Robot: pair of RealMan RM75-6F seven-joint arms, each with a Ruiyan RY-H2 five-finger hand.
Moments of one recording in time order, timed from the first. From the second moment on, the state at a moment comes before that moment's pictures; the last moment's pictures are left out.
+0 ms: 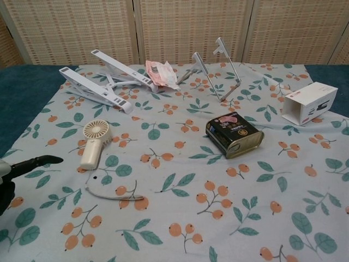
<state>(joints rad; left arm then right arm) -0.25 -1.43 0.04 -1.44 1.72 1.14 0.19 -0.18 -0.90 -0.14 -1.96 -1.82 1.57 -0.25</state>
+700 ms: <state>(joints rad) -0.41 -1.55 -0.05 -1.30 1.56 1.03 0.22 -0.16 -0.96 -0.11 -1.95 -1.71 1.52 -0.34</state>
